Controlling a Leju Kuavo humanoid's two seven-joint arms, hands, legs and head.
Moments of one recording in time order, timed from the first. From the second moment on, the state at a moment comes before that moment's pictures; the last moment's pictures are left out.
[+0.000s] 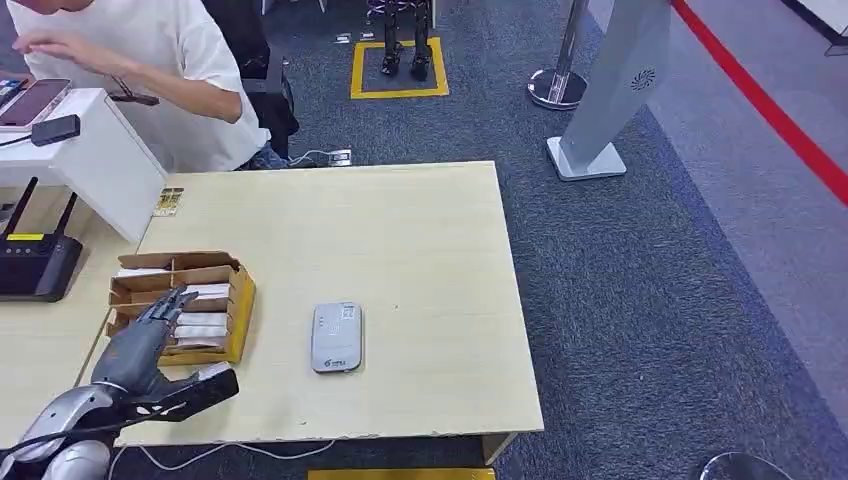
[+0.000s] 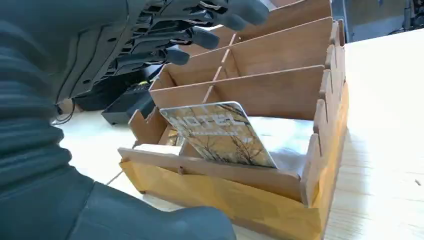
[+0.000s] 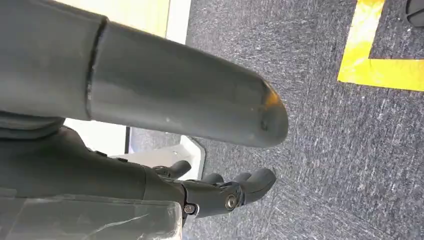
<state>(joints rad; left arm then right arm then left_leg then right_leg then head) -0.12 0.55 -0.39 -1.47 -0.70 -0.14 0.11 -0.08 0.12 -1.07 -0.21 1.39 -0.02 0.25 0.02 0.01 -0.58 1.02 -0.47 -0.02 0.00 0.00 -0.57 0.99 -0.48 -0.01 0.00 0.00</state>
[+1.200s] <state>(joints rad) -0.15 0.63 -0.39 -1.47 -0.70 -0.17 0.13 -0.08 0.12 -1.07 -0.21 1.39 -0.03 0.25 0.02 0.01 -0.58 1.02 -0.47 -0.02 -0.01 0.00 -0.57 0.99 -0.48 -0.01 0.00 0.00</state>
